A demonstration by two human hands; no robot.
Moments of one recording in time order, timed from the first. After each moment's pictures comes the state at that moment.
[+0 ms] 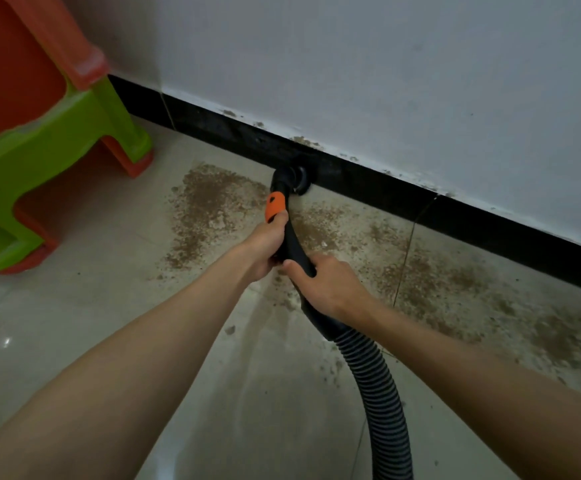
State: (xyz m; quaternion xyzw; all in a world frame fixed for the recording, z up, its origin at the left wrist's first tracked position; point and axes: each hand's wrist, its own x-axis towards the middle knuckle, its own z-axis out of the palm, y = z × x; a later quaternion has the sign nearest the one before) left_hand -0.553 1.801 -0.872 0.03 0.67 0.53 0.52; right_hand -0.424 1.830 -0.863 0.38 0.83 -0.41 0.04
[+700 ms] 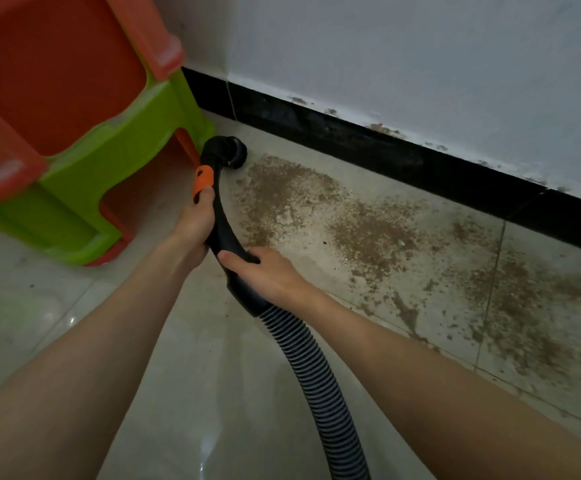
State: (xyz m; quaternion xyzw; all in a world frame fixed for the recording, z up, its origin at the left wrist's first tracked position) left_hand -0.715 1.693 -0.885 -0.04 0.78 0.54 0.30; right_hand -0.577 1.734 -0.886 0.29 0.75 -0.59 0.08
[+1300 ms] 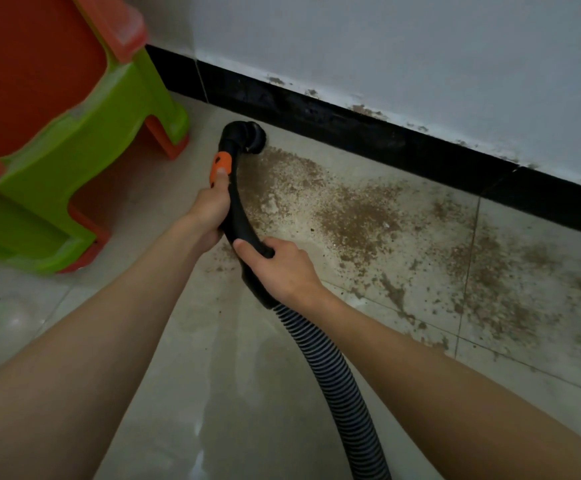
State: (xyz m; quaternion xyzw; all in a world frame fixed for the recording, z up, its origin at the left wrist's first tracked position) left_hand -0.711 1.725 -0.890 0.03 0.78 0.50 0.39; right_hand -0.559 1.732 -0.877 0.40 0.73 -0.55 0.01
